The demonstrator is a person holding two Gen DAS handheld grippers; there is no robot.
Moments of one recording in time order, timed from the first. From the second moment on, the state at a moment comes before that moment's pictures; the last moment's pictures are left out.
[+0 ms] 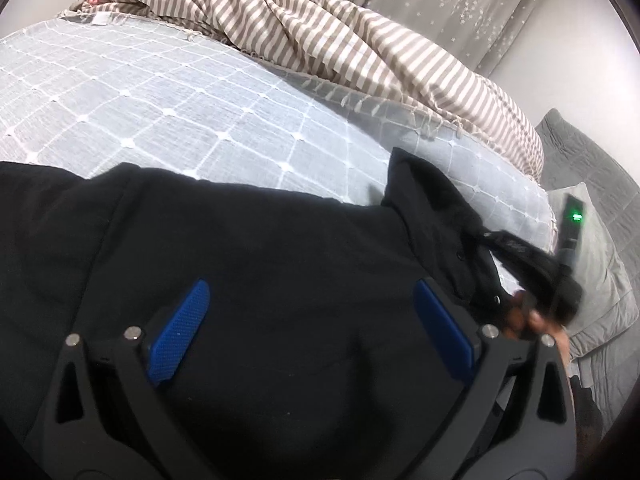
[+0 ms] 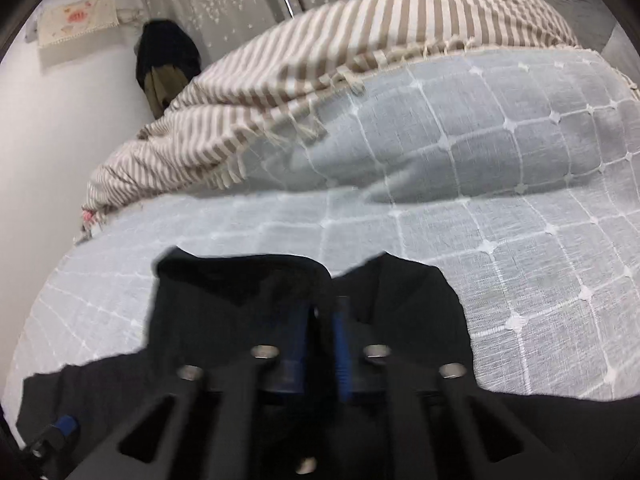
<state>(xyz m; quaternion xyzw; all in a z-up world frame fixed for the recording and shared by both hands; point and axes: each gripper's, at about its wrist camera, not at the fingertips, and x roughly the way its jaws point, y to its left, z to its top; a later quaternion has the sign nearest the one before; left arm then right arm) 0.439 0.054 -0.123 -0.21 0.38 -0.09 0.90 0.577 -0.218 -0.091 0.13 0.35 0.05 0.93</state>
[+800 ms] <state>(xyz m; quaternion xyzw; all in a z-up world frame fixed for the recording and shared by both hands) 0.438 0.066 -0.110 -0.20 0.35 -0.04 0.91 0.496 -0.153 -0.062 0.08 0.37 0.21 0.90</state>
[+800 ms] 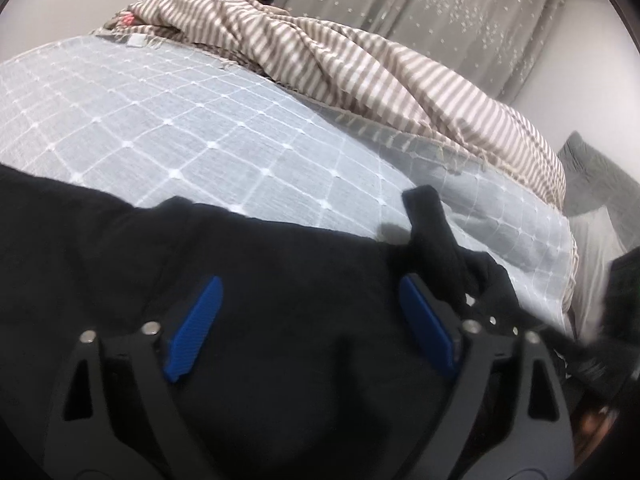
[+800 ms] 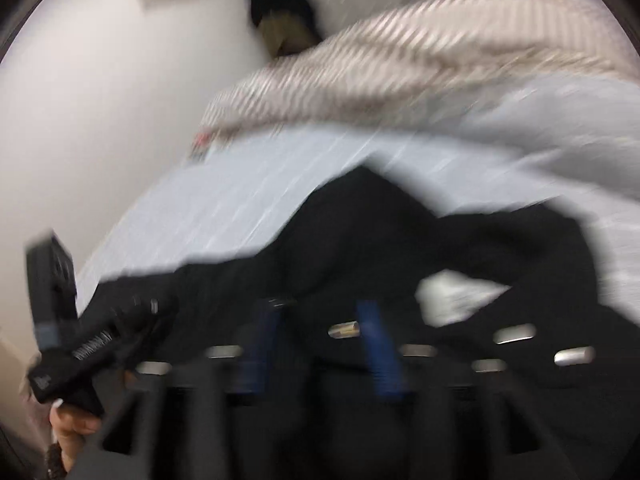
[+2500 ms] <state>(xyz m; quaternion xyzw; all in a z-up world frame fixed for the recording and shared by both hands) 0.466 -0.014 -0.093 -0.07 0.27 -0.11 0.95 0.595 -0.260 -0.112 0.18 0.42 0.04 0.89</state>
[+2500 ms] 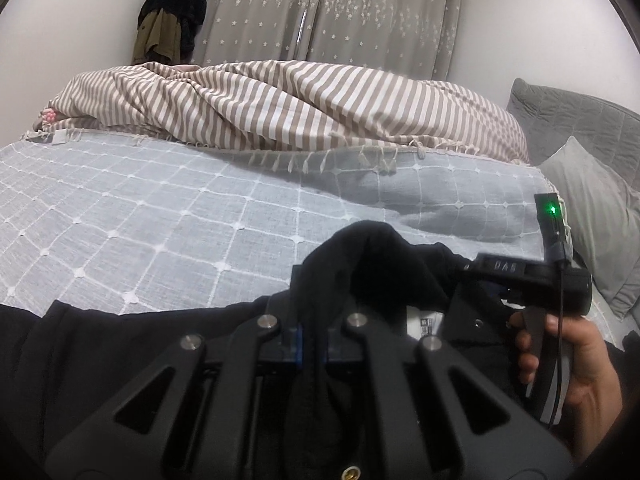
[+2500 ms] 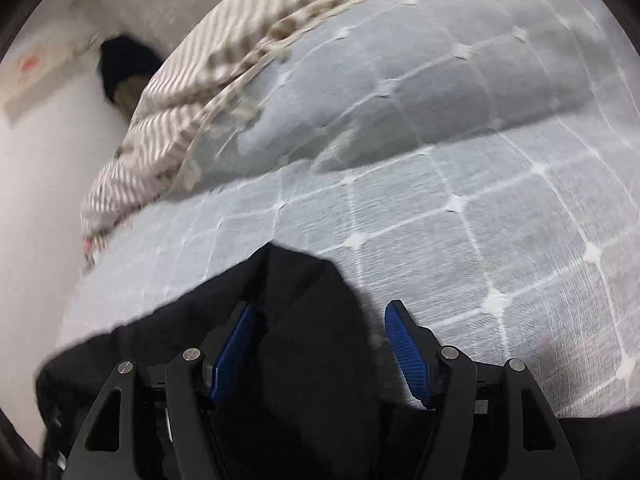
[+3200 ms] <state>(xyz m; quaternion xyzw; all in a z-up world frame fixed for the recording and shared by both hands) 0.555 -0.001 -0.130 -0.14 0.38 -0.07 0.91 0.554 -0.294 -0.090 0.22 0.38 -0.01 0.90</state>
